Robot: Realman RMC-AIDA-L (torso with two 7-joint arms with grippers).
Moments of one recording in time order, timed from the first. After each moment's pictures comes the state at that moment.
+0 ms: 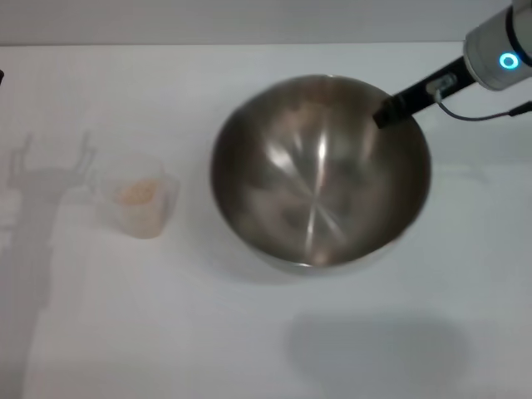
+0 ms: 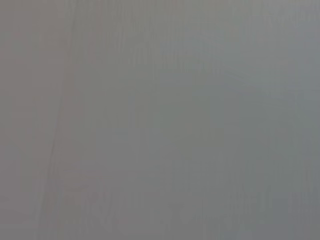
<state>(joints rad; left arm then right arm) -0.33 -2.07 -0.68 -0.26 2.03 1.53 -0.06 0.78 2.07 -1.16 -1.14 0.54 1.42 -0.49</state>
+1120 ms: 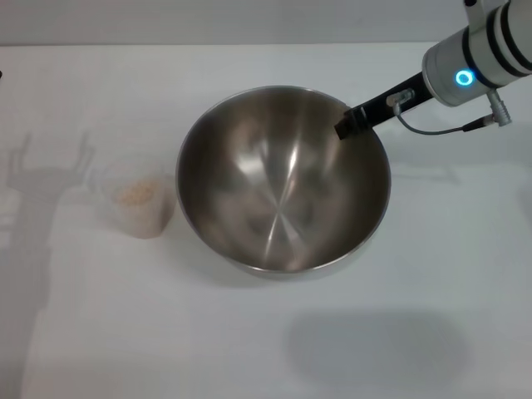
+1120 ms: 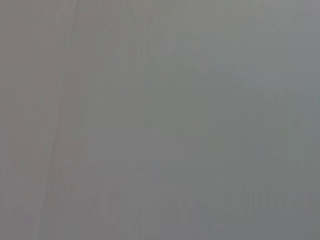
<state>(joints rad) -0.33 -2.07 -0.68 -0.26 2.03 1.53 -0.06 0.84 2.07 -1.17 -0.91 0.66 1.26 -0.55</state>
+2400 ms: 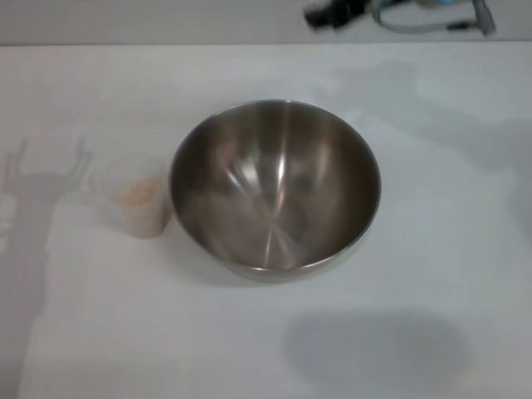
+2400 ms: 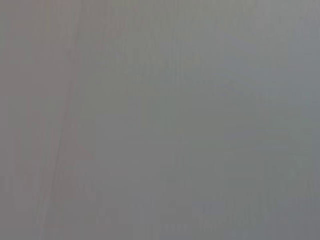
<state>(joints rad) -0.31 -2.07 -0.68 -0.26 2.04 1.57 -0.06 0.79 2.08 -1.36 -1.25 0.58 1.04 -0.52</state>
